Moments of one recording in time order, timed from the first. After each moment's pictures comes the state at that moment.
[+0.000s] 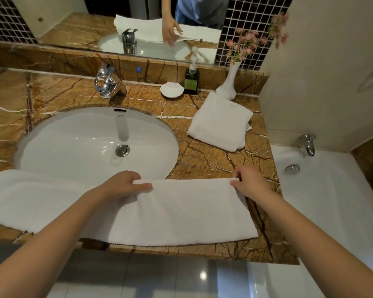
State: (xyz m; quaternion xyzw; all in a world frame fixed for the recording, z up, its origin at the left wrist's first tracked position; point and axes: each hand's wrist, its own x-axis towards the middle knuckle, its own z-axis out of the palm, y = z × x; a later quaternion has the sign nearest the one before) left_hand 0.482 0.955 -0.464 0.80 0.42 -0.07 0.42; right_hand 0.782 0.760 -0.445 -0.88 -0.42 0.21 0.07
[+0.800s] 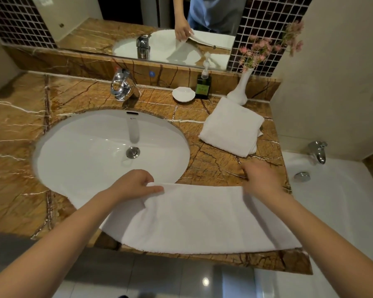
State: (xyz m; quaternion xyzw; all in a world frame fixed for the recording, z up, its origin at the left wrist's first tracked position) left_hand 0.477 0.957 -0.455 0.87 0.36 -0.05 0.34; right_hand 0.772 0.775 -0.427 -0.87 -0.49 0.05 -0.03
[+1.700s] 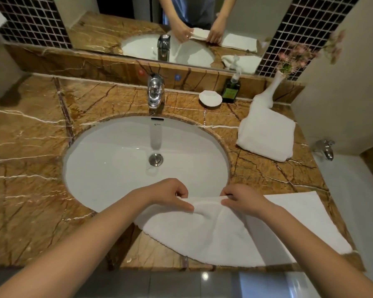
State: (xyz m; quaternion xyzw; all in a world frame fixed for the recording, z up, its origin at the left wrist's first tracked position) left_hand 0.437 1.033 -0.477 0.85 0.16 -0.14 0.48; right_hand 0.627 0.863 -0.438 -0.78 -0.55 0.28 -0.01
